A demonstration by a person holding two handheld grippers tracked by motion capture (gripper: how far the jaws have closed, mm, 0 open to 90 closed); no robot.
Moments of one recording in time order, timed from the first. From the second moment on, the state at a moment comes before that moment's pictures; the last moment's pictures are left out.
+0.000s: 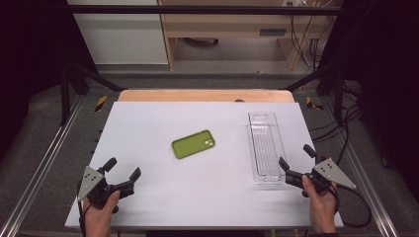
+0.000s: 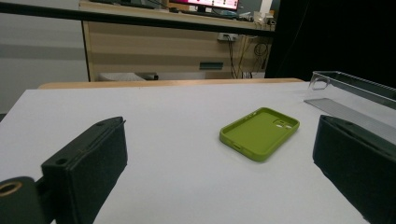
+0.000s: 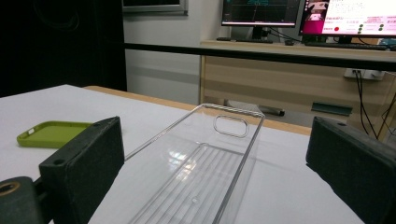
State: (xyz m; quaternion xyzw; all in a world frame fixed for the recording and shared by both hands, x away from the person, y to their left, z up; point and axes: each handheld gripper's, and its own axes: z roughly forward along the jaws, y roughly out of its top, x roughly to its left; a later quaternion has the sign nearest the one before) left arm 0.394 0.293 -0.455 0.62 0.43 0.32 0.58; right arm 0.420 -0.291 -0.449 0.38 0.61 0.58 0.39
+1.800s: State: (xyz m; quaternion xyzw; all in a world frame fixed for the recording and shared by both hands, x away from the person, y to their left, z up) left arm 0.534 0.163 -0.442 0.81 0.39 0.20 0.40; right arm 0.413 -0.281 -0.452 0.39 0.61 0.58 0.37
